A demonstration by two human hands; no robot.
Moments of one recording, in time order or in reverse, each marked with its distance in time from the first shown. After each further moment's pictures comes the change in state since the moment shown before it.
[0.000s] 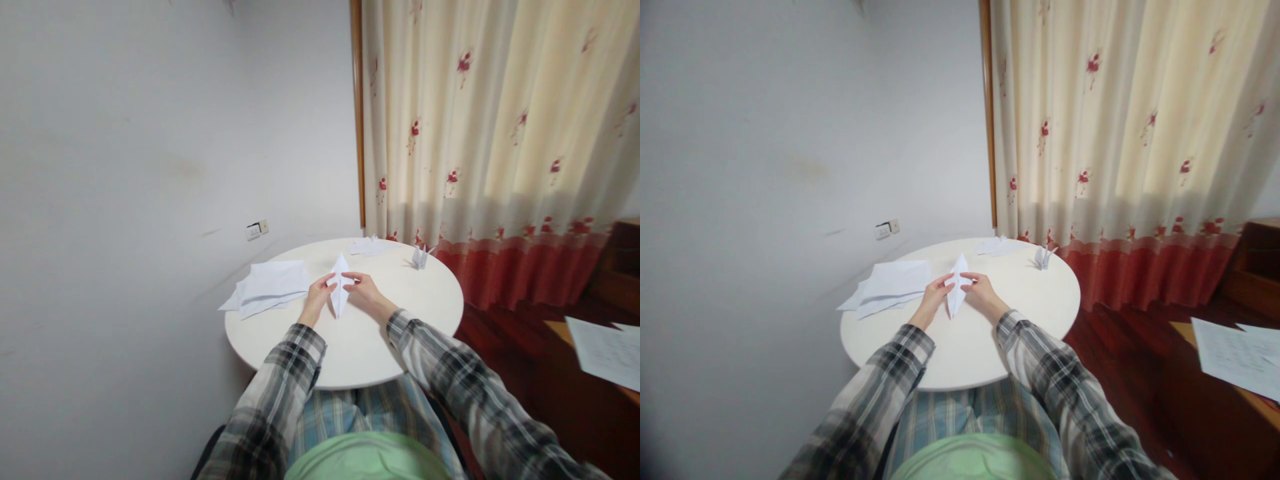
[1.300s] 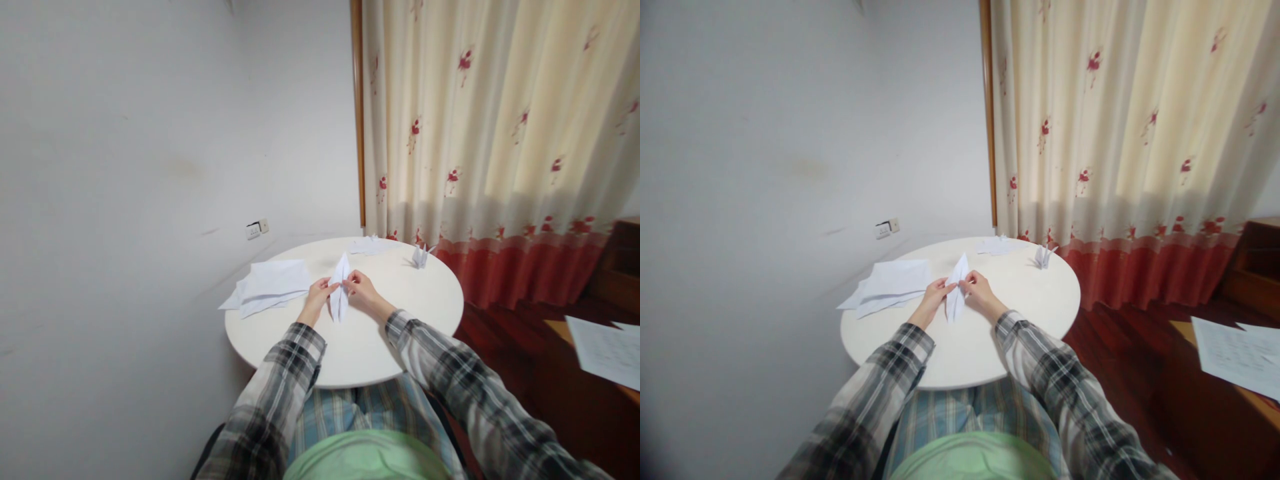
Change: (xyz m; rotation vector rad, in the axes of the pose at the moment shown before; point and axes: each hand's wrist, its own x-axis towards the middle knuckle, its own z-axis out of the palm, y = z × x) left_hand -0.006 0.003 0.002 -0.044 -0.028 -0.101; right_hand -0.003 0.006 0.004 -0.129 0.033 -0.083
